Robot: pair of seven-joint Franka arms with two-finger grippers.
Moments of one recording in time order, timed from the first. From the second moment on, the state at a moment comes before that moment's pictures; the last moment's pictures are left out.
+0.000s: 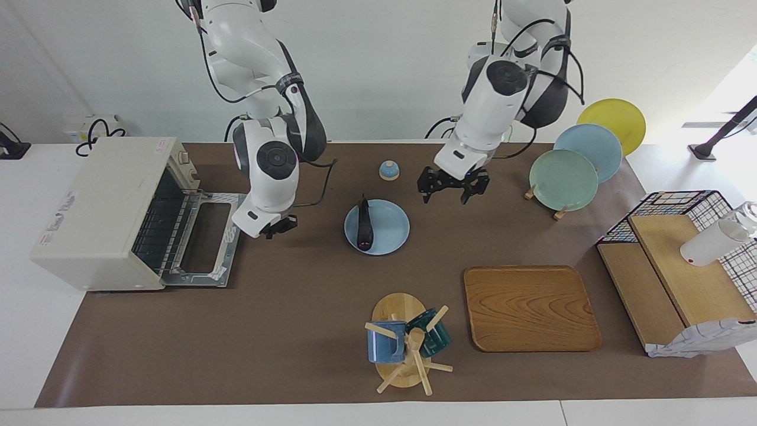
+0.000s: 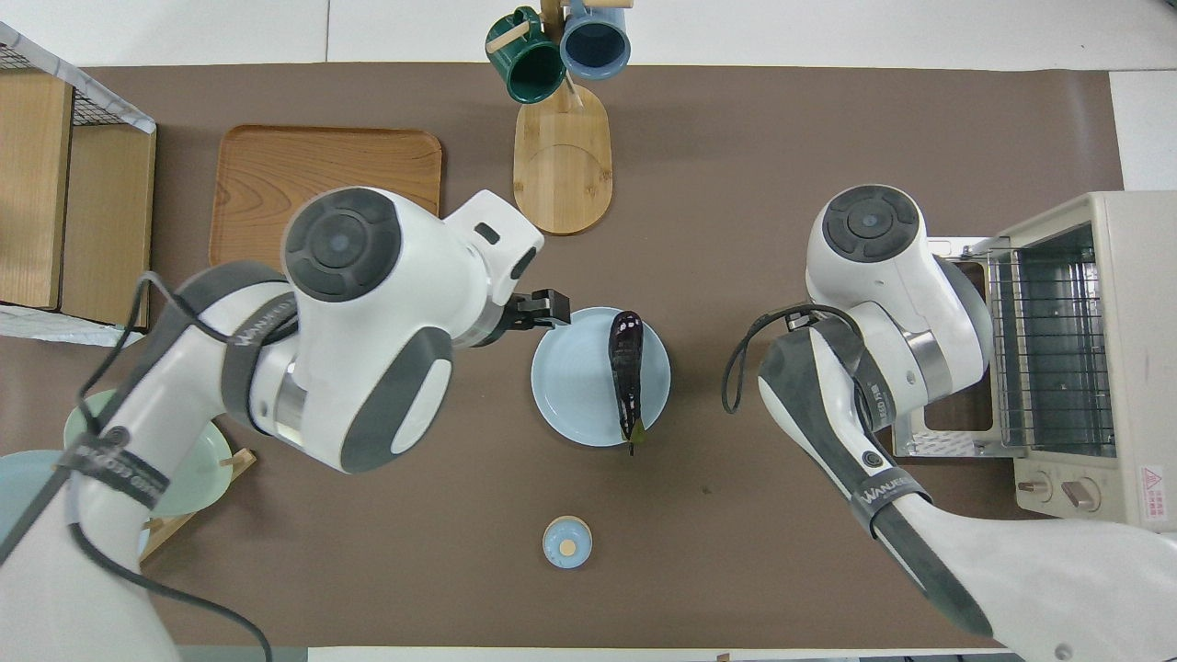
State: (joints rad) left arm -0.55 0.20 -0.09 -1.81 -0.13 2.10 -0.54; right arm 0.31 0.24 -0.10 -2.02 -0.27 2.06 0.21
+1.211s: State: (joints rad) left arm -0.70 0.43 -0.09 -1.81 -0.13 2.39 -0.61; right arm 0.20 0.09 -0.07 -2.04 -0.37 1.93 -0.06
